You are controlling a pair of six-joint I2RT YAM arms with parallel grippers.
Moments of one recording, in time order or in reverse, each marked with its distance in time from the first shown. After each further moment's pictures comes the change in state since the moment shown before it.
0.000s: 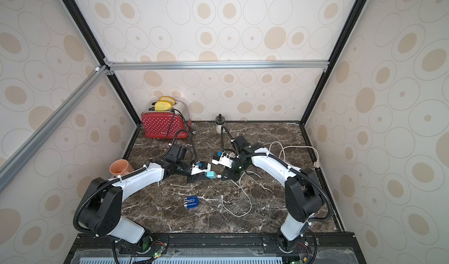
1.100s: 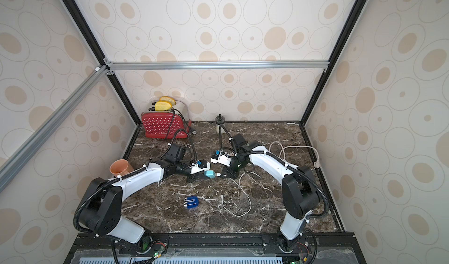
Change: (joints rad) left arm 0.007 0.000 -0.008 0.022 -0.002 -0.054; right arm 0.006 0.042 0.038 0.004 0.032 -0.021
